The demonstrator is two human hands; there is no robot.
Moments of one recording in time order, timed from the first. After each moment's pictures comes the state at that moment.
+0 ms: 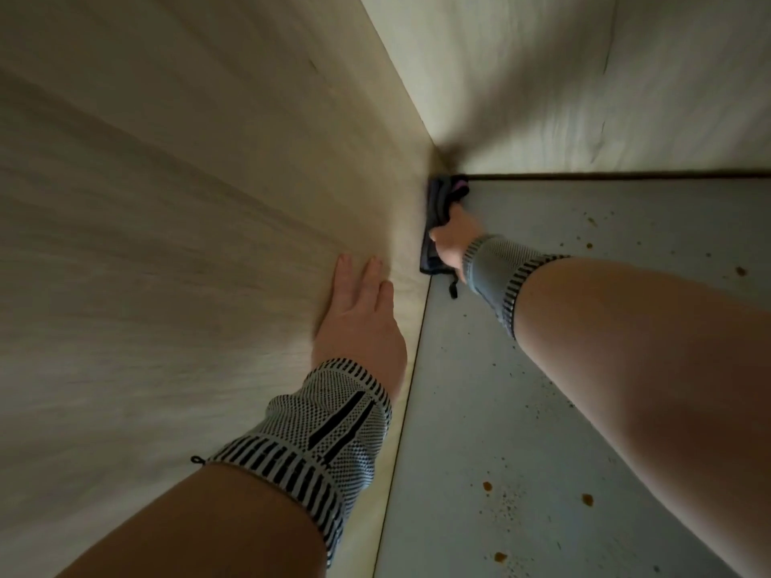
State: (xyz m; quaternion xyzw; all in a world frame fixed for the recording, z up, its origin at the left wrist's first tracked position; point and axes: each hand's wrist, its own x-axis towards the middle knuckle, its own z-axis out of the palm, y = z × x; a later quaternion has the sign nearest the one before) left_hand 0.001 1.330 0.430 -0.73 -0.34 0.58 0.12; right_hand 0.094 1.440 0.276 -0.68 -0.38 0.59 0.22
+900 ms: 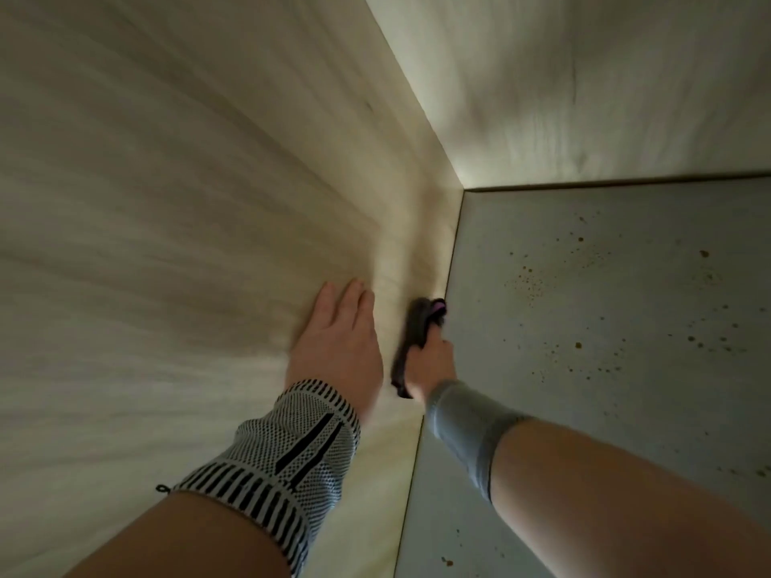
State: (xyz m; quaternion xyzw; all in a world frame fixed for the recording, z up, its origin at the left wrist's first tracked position) left_hand -0.037 1.259 0.513 -0.73 -0.39 0.53 0.17; right_hand 0.001 1.253 0.362 -0.64 -0.20 0.68 0.31
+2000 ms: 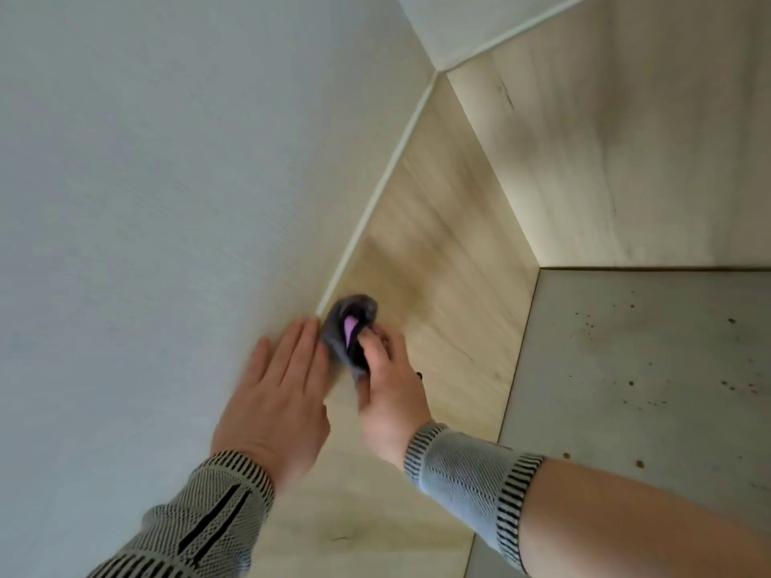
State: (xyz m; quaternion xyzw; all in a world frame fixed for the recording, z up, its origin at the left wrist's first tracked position) left_hand -0.148 1.096 0.733 -0.76 -0.54 0.27 0.24; right_hand -0.053 1.125 0.618 -0.44 -0.58 0.43 0.54
